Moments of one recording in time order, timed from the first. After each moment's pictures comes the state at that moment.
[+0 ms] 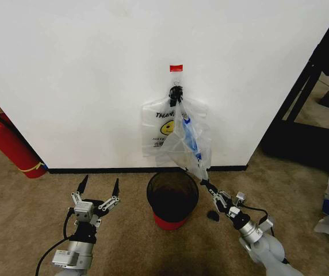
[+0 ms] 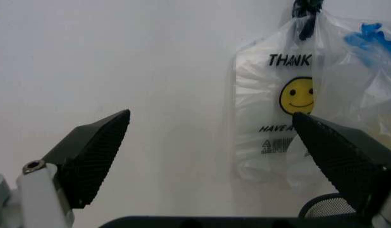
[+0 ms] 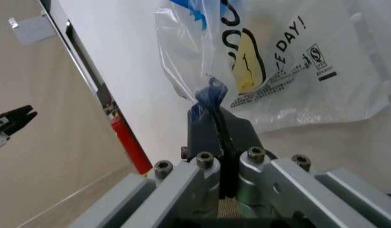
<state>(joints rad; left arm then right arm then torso) 1.70 -1.53 -0.65 -2.12 -0.07 -0.36 0.19 -1.25 1.17 0.41 1.41 0.96 0.26 -0.93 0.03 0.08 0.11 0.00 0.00</state>
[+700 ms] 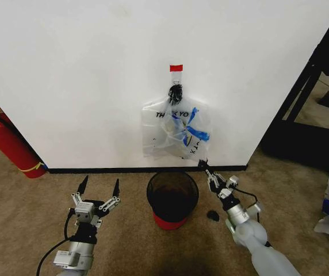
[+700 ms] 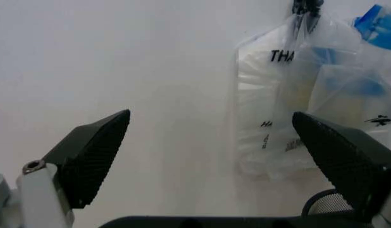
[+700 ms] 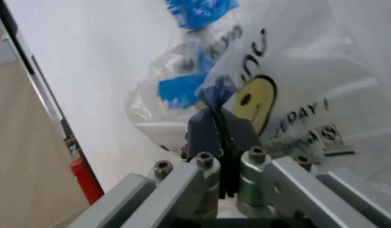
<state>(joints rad) 1.68 -1.54 -0.65 -2.09 -0.07 -0.36 0.19 -1.13 1.16 0.25 1.50 0.96 0.39 -0.59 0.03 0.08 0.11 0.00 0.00</state>
